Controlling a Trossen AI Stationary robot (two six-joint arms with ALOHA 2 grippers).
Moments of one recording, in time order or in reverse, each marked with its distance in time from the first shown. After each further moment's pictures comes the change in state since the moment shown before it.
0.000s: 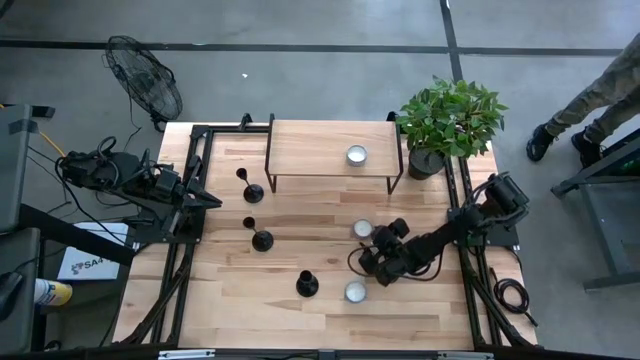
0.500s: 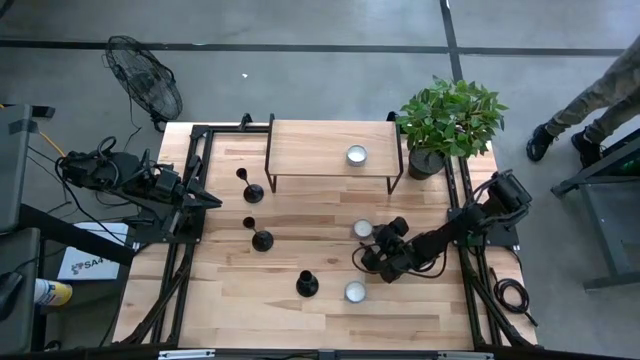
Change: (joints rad) left arm 0.000 0.000 0.000 0.000 0.000 0.000; right arm -0.010 -0.002 -0.089 0.135 -0.032 -0.033
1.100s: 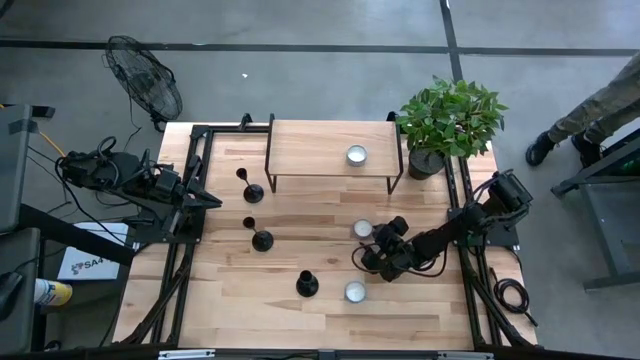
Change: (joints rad) left arm 0.000 0.000 0.000 0.000 0.000 0.000; right arm -0.008 0.002 -0.004 0.013 -0.022 -0.022
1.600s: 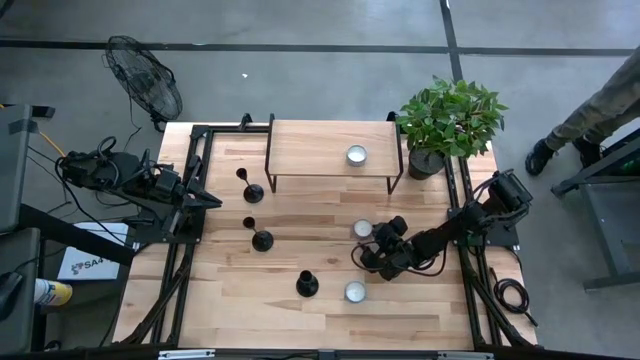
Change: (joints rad) left arm 0.000 0.000 0.000 0.000 0.000 0.000; right arm -0.012 0.000 0.002 0.004 -0.013 0.046
